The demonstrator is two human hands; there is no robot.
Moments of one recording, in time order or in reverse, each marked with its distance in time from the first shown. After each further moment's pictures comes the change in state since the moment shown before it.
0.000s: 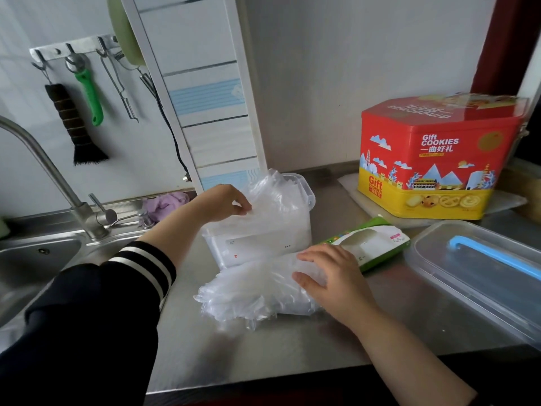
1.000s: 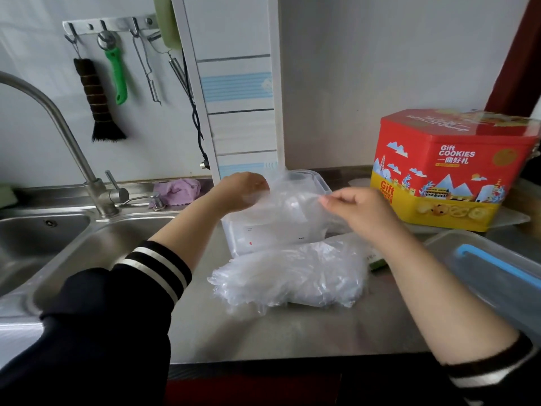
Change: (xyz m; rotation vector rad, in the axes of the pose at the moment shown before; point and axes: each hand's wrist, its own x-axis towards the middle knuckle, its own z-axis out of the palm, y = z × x) left_hand -0.038 0.020 -0.010 -0.096 0.113 -0.007; right_hand 0.086 -0.061 -0.079 0.377 -0.161 0.374
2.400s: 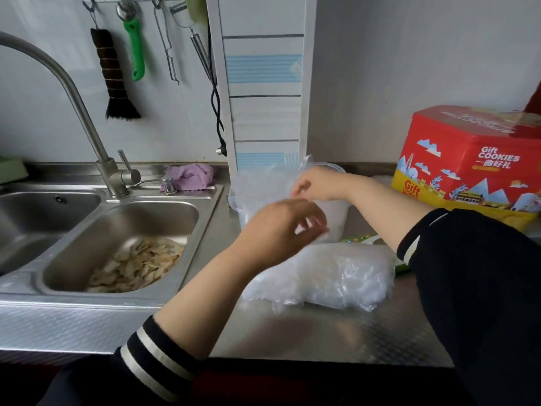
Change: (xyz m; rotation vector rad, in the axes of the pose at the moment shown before) left_hand -0.087 0.049 0.035 -0.278 0.297 0.396; right_hand 0.135 0.013 0.074 -0.646 -0.596 -0.181
